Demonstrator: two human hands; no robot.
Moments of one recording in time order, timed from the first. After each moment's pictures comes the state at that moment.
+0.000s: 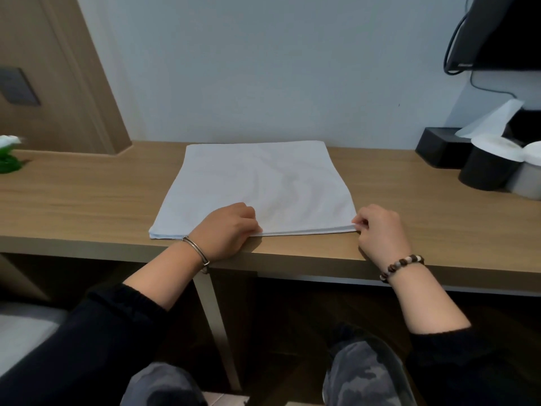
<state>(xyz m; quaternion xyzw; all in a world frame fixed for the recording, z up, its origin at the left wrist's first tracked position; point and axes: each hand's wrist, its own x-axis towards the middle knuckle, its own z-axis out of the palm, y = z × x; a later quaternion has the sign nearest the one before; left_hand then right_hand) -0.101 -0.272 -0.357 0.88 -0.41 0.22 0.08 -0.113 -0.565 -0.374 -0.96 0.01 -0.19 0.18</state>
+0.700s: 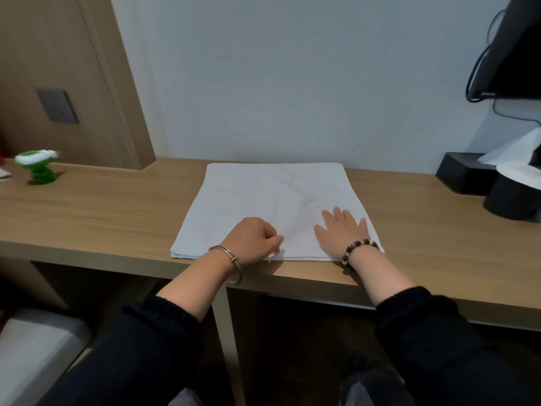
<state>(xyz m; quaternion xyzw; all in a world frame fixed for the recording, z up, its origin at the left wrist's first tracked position) -0.089 -0.286 -0.344 0.95 -0.14 0.02 0.29 -0.040 -0.495 -0.375 -1.00 -0.02 0.02 0.07</state>
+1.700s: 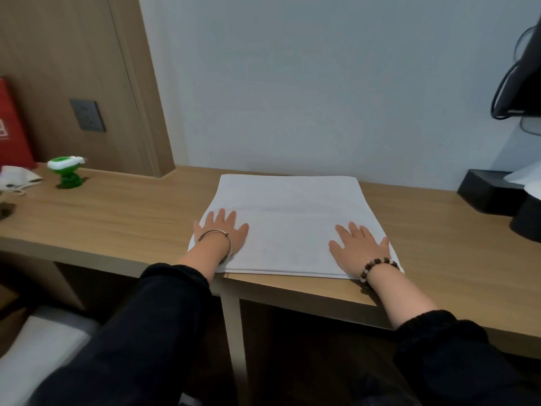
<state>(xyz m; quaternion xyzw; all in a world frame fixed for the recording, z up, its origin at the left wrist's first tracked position) -0.020 -0.209 -0.371 0.99 0.12 -0.05 0.04 -0.036 -0.499 -0.379 -1.00 -0.02 0.03 0.06</state>
